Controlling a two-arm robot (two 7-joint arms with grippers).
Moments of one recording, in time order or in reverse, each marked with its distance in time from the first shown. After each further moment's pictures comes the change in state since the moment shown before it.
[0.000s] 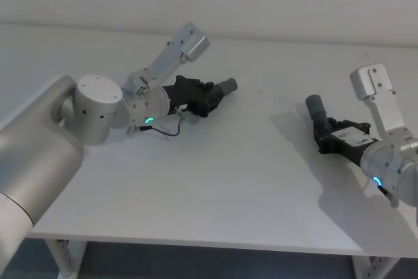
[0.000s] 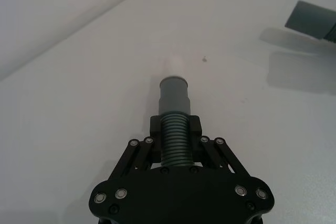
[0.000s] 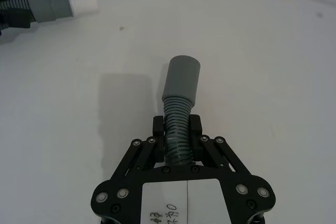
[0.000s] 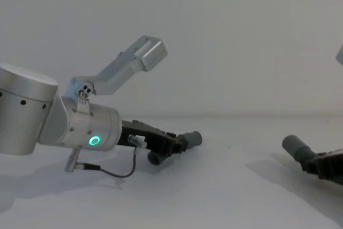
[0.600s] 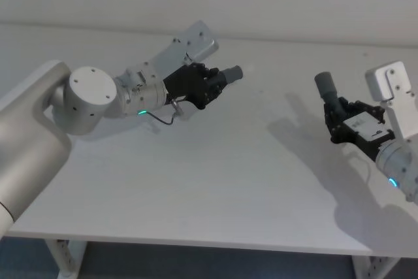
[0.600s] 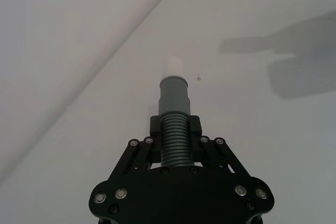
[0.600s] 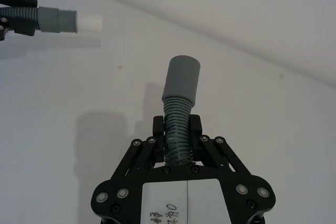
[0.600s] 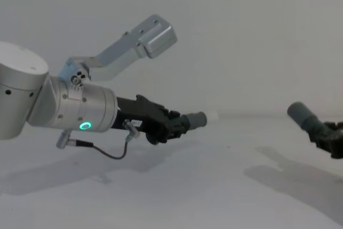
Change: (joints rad) left arm -0.016 0.073 0.061 -0.081 0.116 -0.143 -0.034; right arm -0.049 0.062 0.010 -0.032 -0.053 -0.238 0.024
